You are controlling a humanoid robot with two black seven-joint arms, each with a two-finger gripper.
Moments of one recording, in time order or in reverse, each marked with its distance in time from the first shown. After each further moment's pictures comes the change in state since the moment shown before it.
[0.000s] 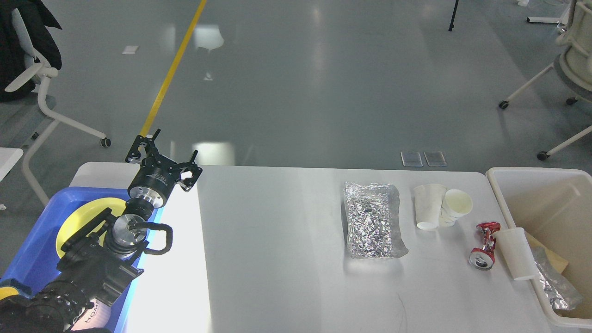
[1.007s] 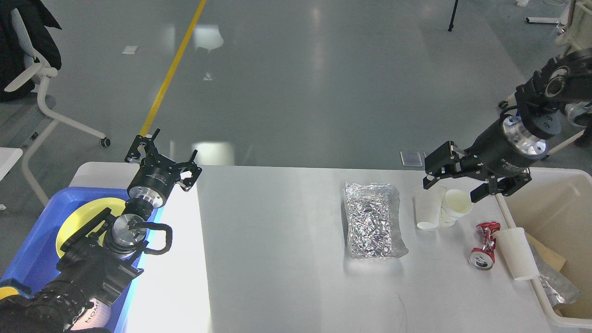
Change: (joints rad) left arm 0.000 0.002 -0.001 0.000 0.000 0.000 0.000; right arm 1.264 0.010 -0.025 1.372 -0.336 0.726 0.061
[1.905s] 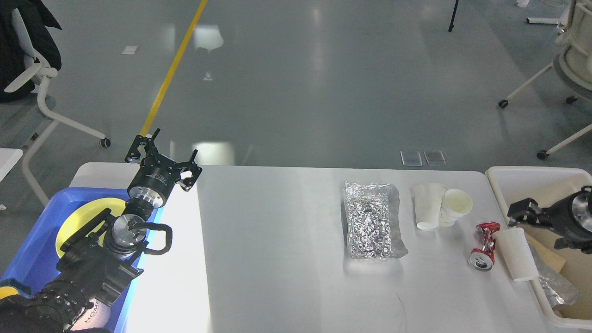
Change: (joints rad) left arm 0.000 -0.001 0.000 0.000 0.000 -0.006 0.000; right arm -0.618 -0.160 -0.050 -0.396 -0.025 -0.423 0.097
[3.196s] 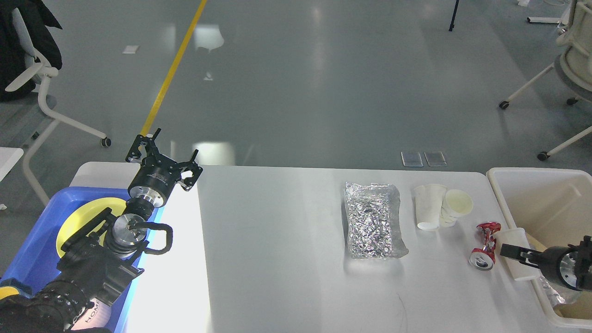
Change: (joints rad) left arm -0.001 -0.001 0.002 0.000 0.000 0.000 0.000; right arm -0.455 0.118 0.004 -0.269 -0.007 -0.399 0.324
